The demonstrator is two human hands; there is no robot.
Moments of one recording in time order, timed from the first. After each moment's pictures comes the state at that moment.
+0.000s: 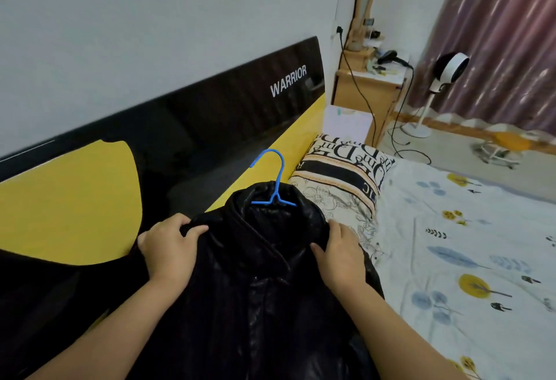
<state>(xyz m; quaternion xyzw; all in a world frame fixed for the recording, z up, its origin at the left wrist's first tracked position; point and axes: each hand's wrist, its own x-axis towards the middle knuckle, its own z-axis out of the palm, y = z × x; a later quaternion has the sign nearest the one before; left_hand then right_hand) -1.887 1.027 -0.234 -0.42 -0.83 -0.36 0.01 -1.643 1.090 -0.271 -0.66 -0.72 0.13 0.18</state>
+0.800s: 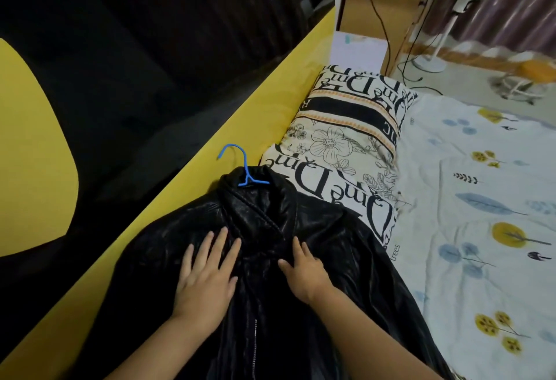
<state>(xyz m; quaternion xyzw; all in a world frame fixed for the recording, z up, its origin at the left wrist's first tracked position) -1.886 1.025 -0.422 -0.70 -0.71 0.00 0.01 -1.710 1.098 -0.434 -0.63 -0.66 0.41 -0.06</state>
